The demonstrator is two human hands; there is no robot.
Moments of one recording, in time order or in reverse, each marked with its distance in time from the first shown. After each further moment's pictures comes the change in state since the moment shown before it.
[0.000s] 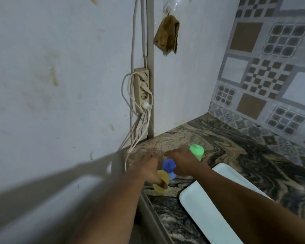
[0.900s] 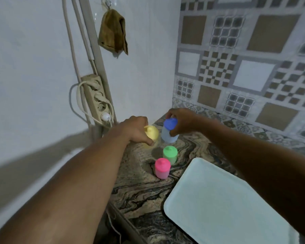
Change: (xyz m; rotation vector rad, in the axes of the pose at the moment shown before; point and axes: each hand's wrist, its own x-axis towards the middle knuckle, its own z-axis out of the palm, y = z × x) left_hand 0.085 0.065 -0.143 0.087 0.151 0.282; right_hand -0.019 0.082 -0.144 0.239 0.248 0.292
